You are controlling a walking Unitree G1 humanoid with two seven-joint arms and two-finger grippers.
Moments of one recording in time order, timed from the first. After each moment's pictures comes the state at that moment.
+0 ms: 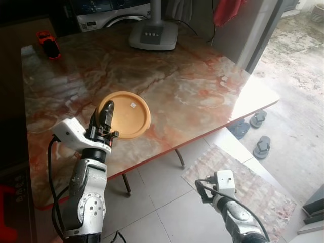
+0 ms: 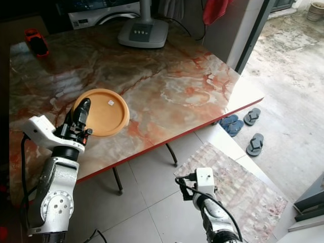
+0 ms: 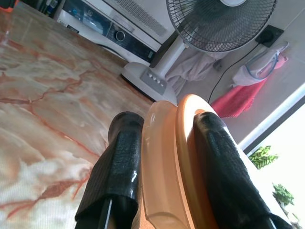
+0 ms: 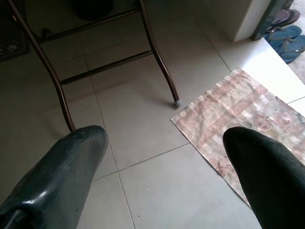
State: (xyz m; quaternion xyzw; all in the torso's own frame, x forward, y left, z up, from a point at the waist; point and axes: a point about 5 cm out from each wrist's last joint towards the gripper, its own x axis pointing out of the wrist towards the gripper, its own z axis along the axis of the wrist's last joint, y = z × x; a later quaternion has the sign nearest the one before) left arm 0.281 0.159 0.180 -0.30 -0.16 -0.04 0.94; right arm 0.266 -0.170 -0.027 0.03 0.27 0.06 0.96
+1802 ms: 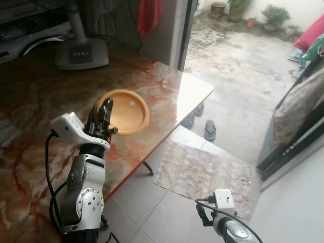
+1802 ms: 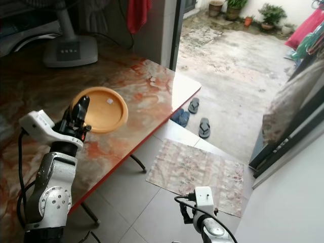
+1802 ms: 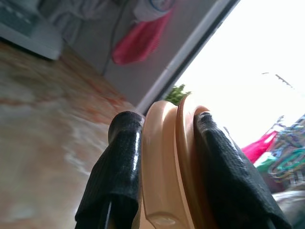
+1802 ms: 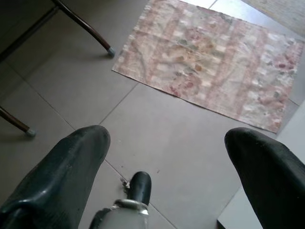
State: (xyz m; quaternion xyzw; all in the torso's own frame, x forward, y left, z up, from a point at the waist) left arm 0.289 0.150 0.191 -0.30 -0.17 -0.06 0.94; right arm 0.221 -0.174 -0.063 0.02 0.38 0.04 0.92
